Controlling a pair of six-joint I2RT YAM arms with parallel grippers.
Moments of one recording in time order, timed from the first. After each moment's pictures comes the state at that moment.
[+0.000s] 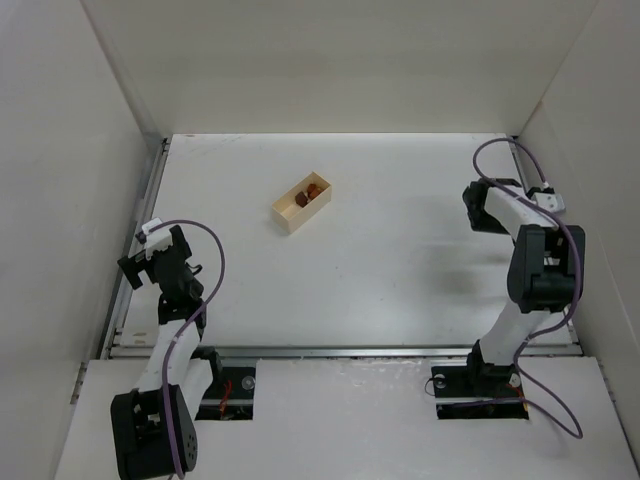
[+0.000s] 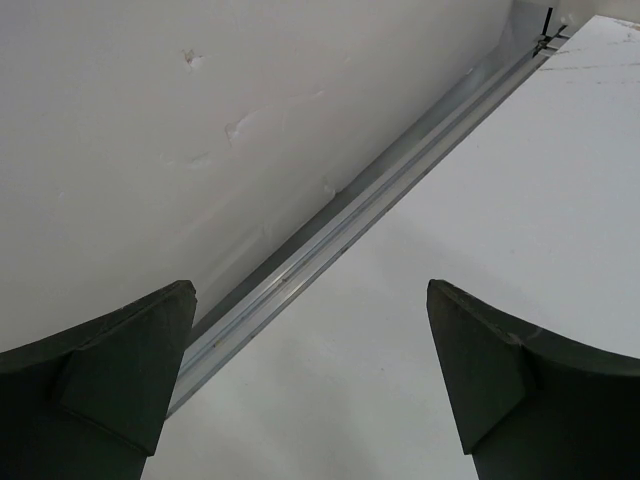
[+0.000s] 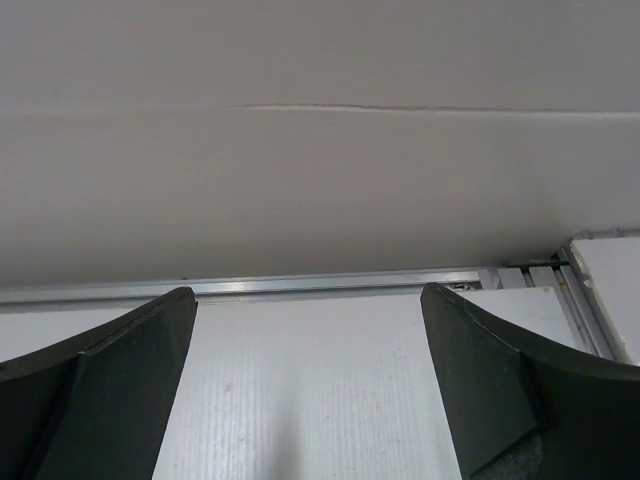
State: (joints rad) left arm 0.14 0.83 0.20 0.58 -0.65 0.10; right arm -0.04 1.76 1.23 -1.33 1.47 1.85
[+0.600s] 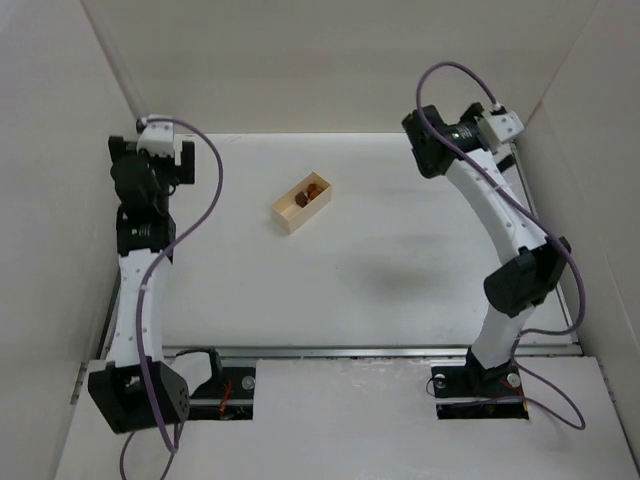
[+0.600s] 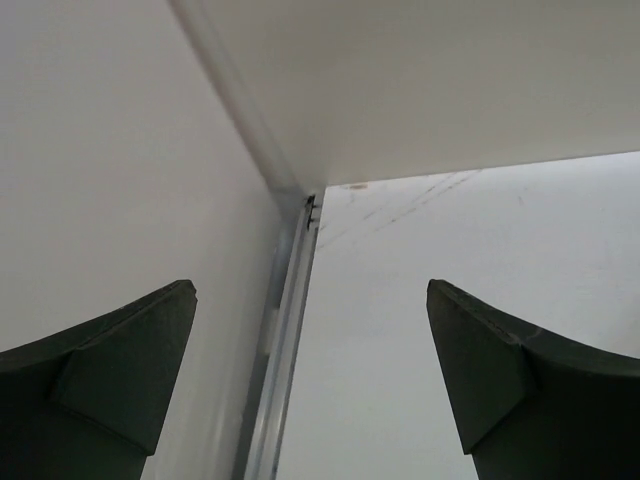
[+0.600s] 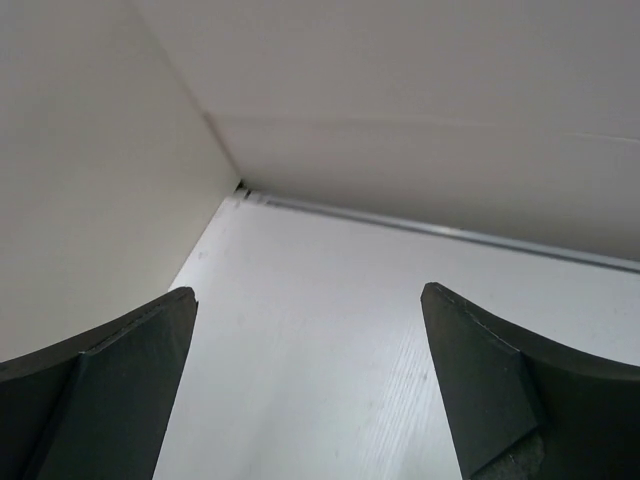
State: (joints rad) left arm 0.14 1.06 0.99 0.03 -0.06 0.28; right arm 0.36 1.78 1.93 -1.33 1.48 1.48
